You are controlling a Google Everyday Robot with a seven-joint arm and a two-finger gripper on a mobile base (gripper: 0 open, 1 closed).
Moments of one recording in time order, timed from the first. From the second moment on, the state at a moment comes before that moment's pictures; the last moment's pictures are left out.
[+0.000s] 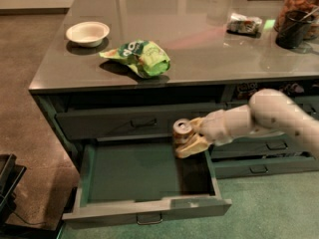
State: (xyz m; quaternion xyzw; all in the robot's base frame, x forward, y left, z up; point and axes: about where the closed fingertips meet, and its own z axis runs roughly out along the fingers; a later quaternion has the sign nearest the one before) arm 0.539 -0.094 0.691 -0.59 0.66 0.27 0.37
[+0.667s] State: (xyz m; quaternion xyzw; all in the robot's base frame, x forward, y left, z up) arm 0.561 -0.064 0.622 -0.59 0.65 0.25 0.41
